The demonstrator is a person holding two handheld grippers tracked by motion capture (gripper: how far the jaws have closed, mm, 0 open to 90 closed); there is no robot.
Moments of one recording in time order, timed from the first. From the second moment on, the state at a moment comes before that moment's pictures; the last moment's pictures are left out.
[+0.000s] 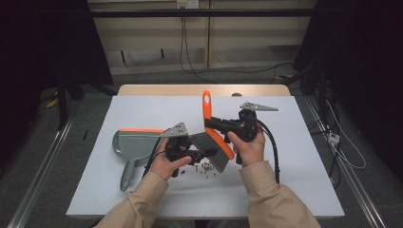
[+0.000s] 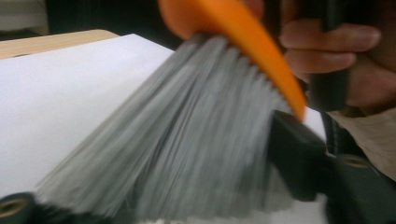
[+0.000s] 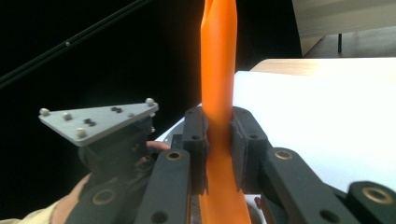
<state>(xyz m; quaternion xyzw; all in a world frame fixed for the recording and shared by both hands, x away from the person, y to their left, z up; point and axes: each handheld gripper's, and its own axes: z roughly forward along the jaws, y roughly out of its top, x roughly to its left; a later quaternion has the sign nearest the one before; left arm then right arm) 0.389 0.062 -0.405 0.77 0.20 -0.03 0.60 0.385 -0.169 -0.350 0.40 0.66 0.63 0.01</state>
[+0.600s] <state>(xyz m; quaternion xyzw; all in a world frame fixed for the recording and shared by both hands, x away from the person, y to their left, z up) 0.387 0.079 -0.397 0.77 0.20 -0.03 0.61 0.384 -0.164 -0.355 0.32 0.71 0.63 0.06</state>
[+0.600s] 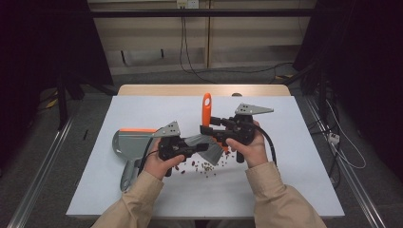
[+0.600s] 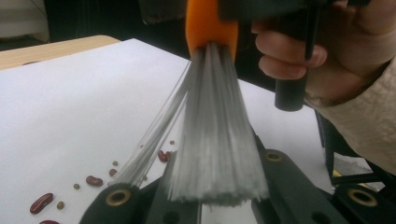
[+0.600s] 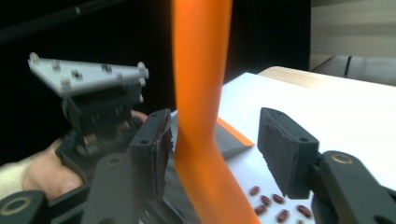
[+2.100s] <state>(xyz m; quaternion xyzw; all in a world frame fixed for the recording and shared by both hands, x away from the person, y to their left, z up) 0.392 0.087 -0.396 0.75 0.19 -0.03 0.63 0.388 -0.187 -0.378 0.31 0.73 0.61 -0.03</state>
